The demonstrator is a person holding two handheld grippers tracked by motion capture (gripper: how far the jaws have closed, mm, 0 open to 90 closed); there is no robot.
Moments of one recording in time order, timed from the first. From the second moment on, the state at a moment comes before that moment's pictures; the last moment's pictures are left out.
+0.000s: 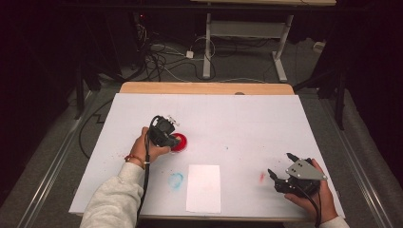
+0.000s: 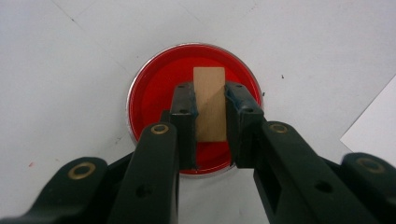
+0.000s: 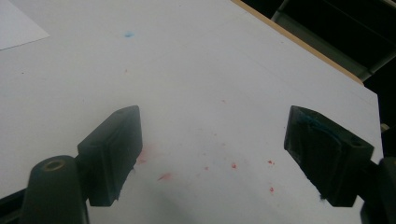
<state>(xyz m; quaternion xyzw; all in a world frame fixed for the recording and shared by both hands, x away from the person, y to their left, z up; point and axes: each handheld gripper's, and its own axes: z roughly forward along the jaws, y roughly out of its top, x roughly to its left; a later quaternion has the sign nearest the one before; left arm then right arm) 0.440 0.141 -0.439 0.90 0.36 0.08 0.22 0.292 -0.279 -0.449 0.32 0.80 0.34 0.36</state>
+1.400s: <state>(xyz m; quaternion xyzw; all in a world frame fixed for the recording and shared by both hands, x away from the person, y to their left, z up) 0.439 0.142 -0.434 0.90 0.36 0.08 0.23 0.296 -0.279 -0.450 0.33 0.80 0.34 0.36</state>
